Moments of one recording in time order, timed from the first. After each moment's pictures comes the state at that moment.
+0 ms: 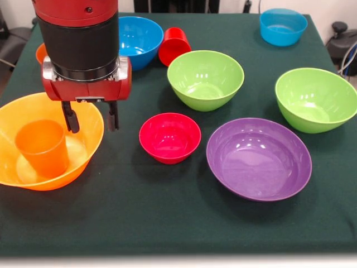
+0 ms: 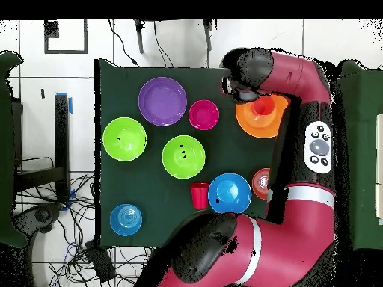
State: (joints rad) arm -0.43 -0.31 0.21 0.80 -0.27 1.08 1.44
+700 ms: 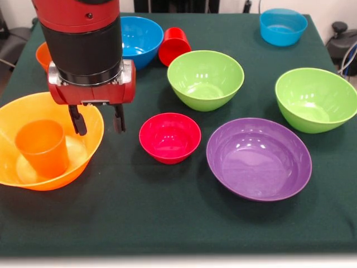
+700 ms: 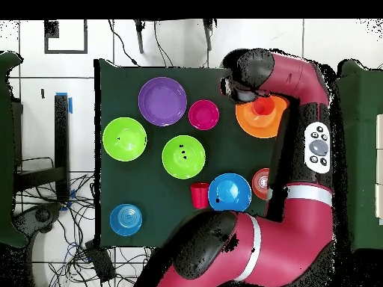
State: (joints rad) arm -0.43 -0.29 0.20 0.80 -0.23 1.08 1.44
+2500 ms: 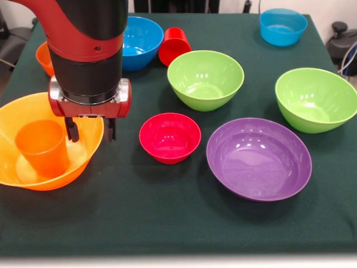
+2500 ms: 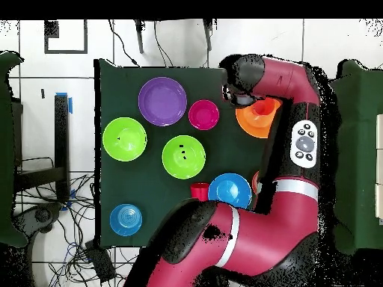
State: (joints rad) arm -0.37 -0.21 0.08 0.73 -0.23 1.08 1.44
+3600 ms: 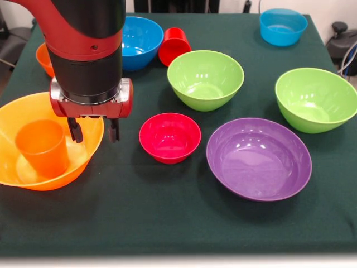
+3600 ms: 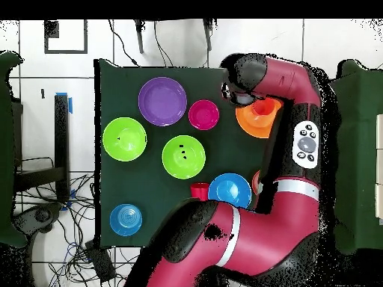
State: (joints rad) arm -0.38 -0.20 0.08 0.73 -0.19 1.08 1.44
